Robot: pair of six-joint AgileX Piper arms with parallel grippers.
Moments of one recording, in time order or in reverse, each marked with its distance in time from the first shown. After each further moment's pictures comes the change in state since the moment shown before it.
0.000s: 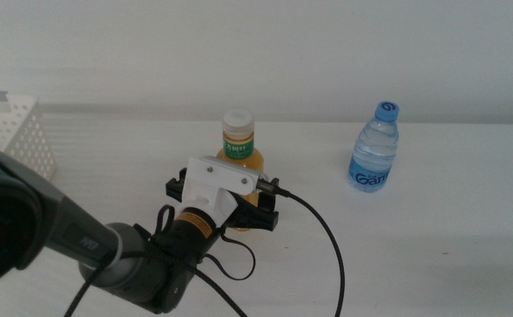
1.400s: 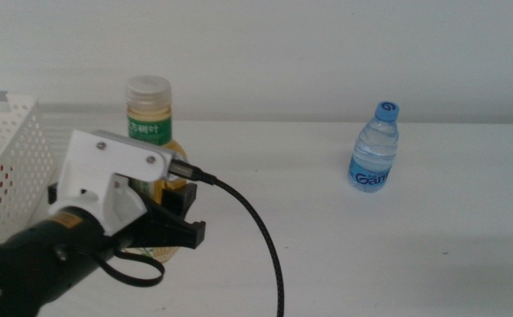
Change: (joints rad) left arm -0.015 -0.870 0.254 -0.685 0.725 0.706; right arm 0.000 0.000 0.000 0.000 0.000 0.000
